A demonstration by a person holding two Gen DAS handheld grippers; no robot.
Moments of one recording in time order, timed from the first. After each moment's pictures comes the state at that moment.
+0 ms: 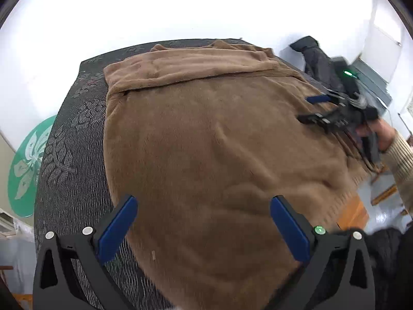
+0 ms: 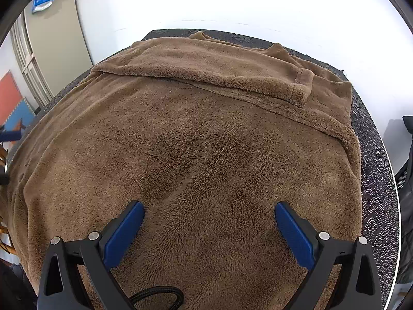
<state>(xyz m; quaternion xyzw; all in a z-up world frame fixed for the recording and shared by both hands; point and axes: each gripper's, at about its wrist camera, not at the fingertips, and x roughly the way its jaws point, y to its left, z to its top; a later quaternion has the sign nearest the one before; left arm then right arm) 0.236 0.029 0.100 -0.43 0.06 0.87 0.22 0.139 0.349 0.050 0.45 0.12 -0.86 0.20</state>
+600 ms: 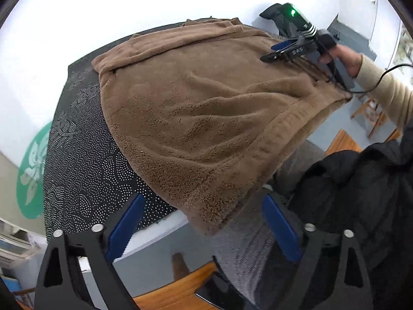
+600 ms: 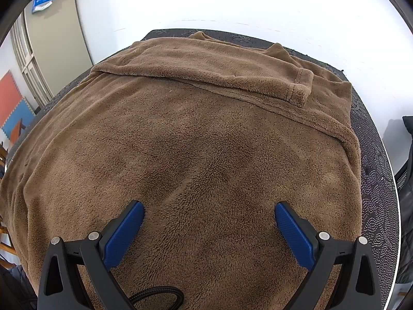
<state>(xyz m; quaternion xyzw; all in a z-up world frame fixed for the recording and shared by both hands) 0.306 0.026 0.081 -0.45 0.15 0.84 0.24 0.138 0.351 0.050 0.45 0.12 -0.86 0.20</state>
